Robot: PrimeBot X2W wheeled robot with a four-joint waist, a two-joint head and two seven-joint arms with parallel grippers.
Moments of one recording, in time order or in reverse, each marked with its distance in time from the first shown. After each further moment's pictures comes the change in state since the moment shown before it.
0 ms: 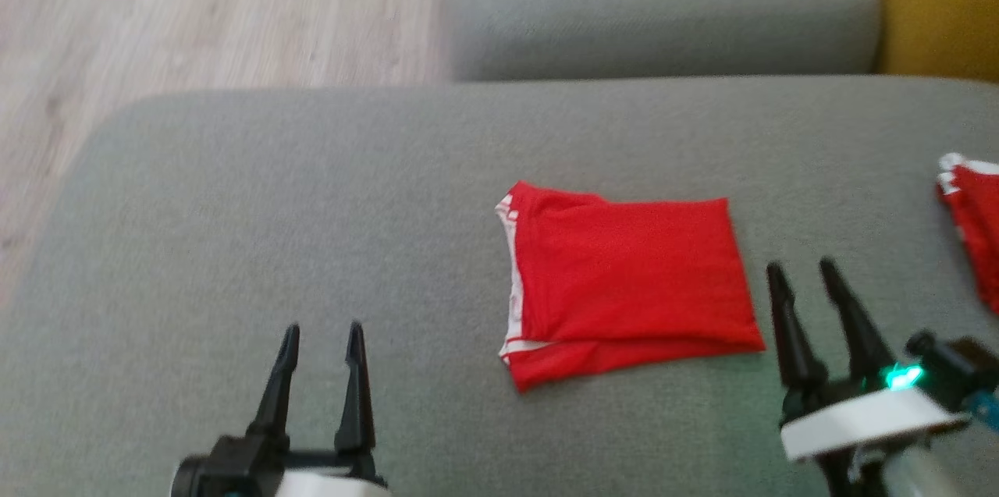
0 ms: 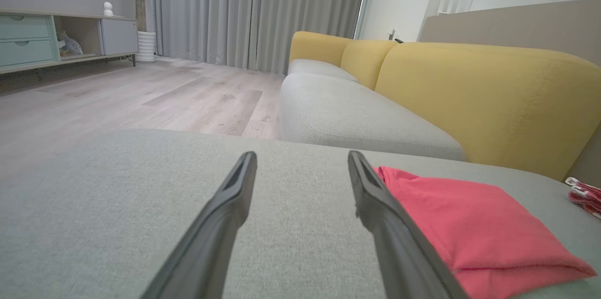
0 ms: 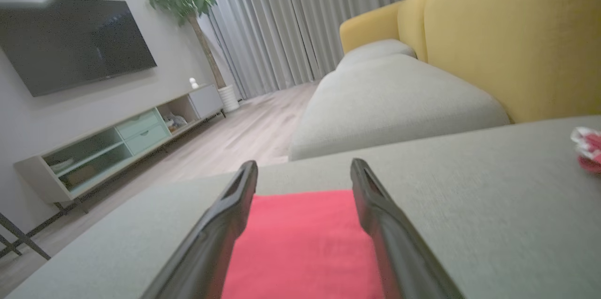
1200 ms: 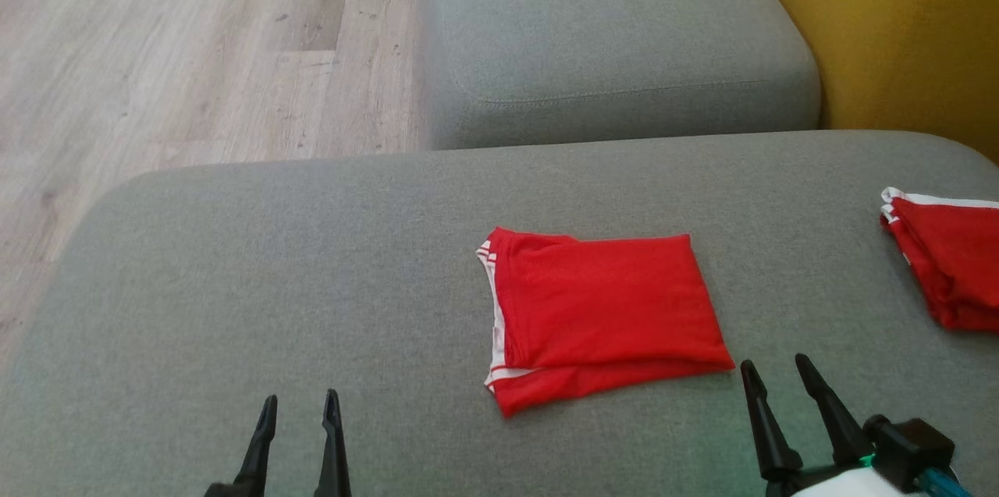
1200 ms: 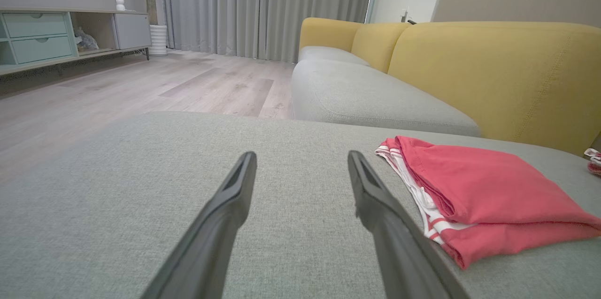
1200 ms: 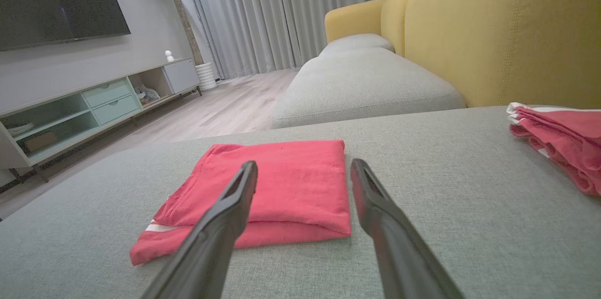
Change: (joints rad) left arm 0.080 0.000 0.063 0.134 0.013 0.007 0.000; right arm 0.155 0.068 -0.019 0.077 -0.189 0.000 -0.013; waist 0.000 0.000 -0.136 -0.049
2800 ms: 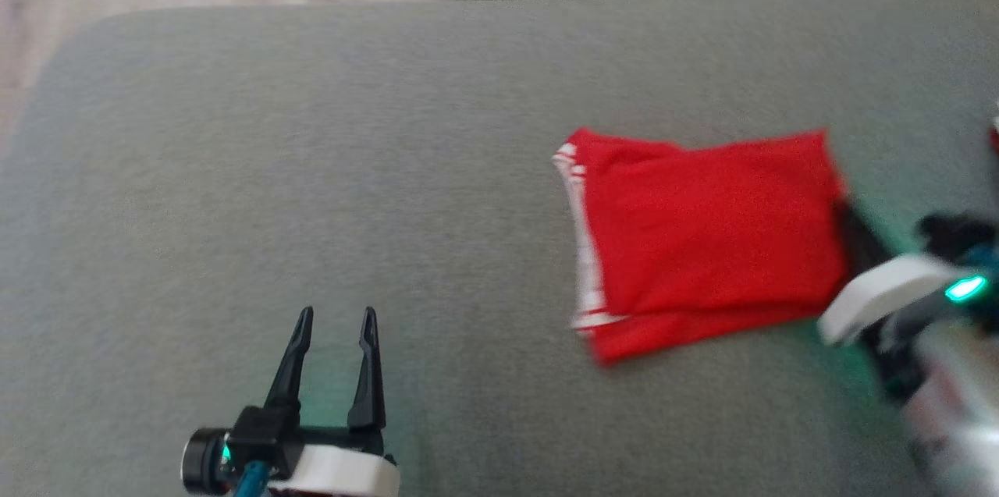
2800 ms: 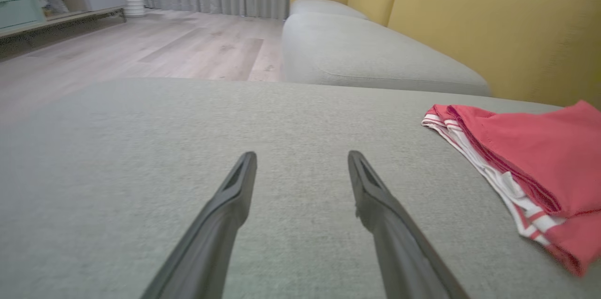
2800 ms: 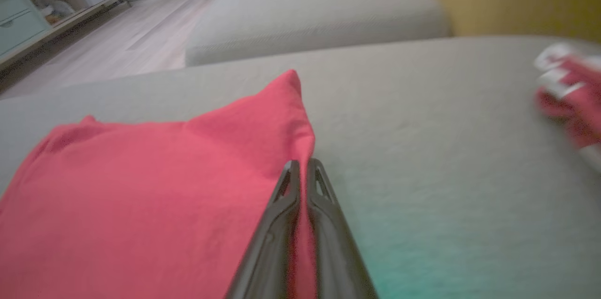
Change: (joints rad) left arm -0.156 -0.001 -0.089 -0.020 0.024 0.020 0.000; right arm -0.600 -0.131 0.071 0.594 0.144 0.000 0.062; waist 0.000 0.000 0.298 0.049
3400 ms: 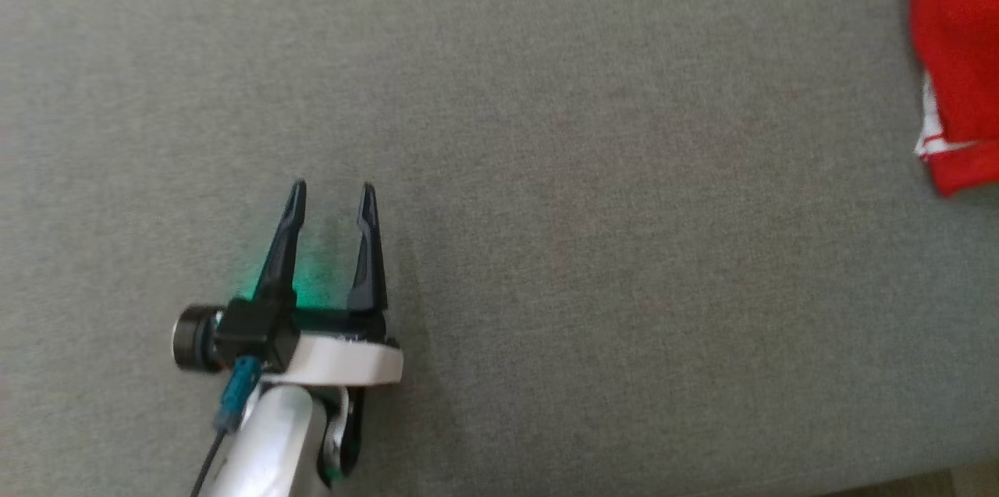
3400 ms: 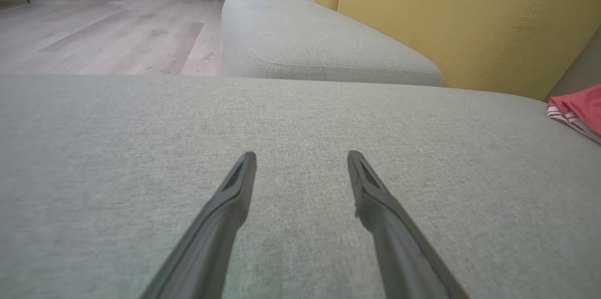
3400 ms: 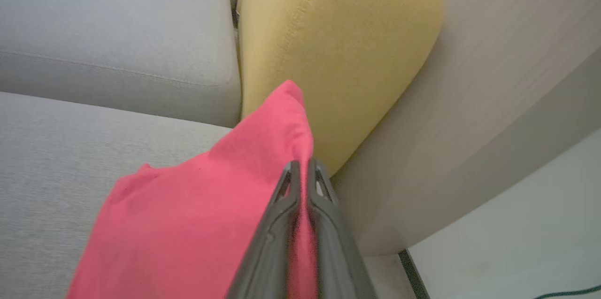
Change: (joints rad) left arm -0.210 -0.001 -0.015 -0.019 -0.008 0.007 0.000; right arm -0.113 -0.487 -0.263 -0.399 -0.089 0.000 0.249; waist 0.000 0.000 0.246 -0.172
